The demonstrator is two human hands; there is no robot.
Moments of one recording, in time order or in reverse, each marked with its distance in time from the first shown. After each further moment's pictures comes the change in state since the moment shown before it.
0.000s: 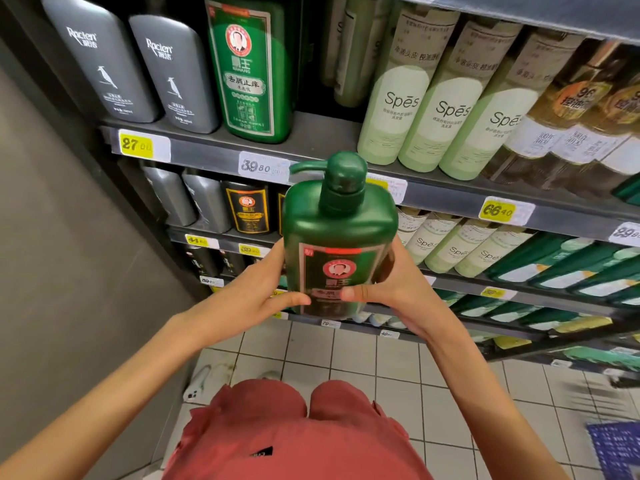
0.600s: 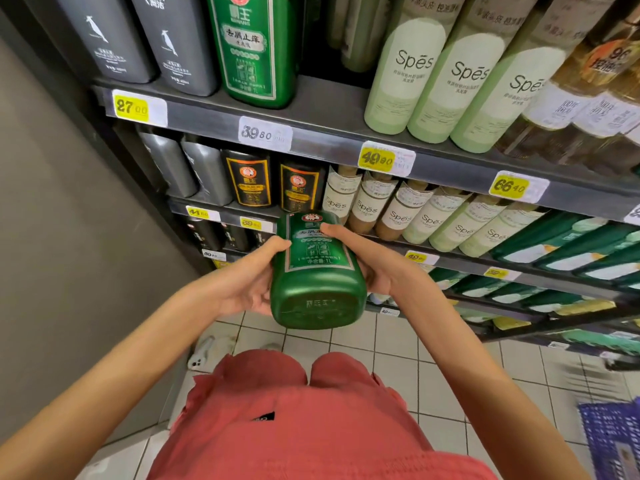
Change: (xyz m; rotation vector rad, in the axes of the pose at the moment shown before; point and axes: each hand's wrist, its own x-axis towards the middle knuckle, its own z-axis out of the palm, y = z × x) left_hand 0.000 0.014 0.012 -0.832 -0.097 -0.942; right_hand 0.034 0.018 0.017 0.173 -0.069 0.816
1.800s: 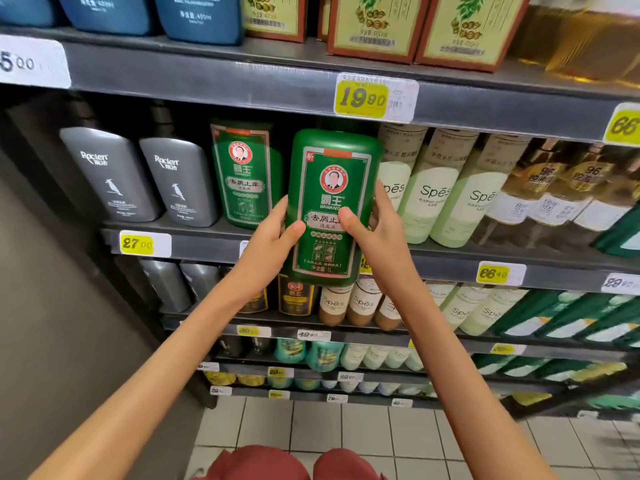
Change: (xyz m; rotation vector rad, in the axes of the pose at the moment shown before) left_hand 0.023 0.146 -0.020 0.417 0.260 1.029; right_hand -0.031 -0.123 0.022 -0.197 0.574 -1.151
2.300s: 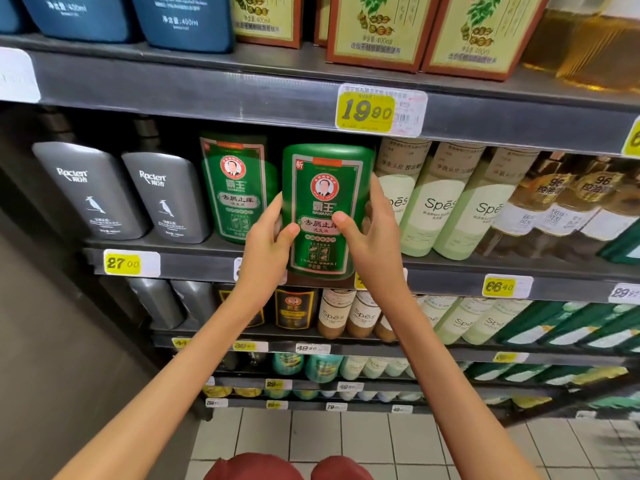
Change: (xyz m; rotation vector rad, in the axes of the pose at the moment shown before) left_hand 0.028 -0.010 0.002 -0.011 0.188 0.043; right_hand 0.026 0.007 0.016 -0.221 0.127 -0.110
